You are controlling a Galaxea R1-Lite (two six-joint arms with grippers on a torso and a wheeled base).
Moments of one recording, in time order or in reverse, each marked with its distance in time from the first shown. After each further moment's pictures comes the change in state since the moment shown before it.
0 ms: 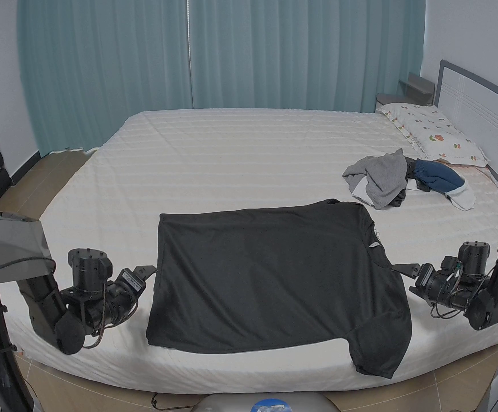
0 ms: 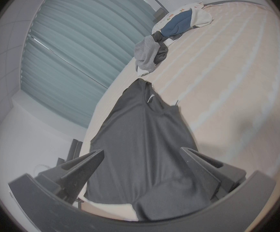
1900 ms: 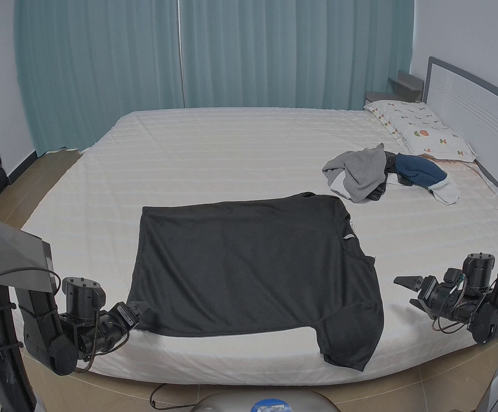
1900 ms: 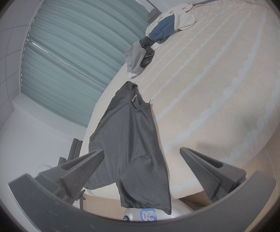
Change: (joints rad) left arm 0.045 0.098 0.144 -0.076 0.006 0.164; right arm 0.013 0.015 0.095 -0.080 -0.008 0.007
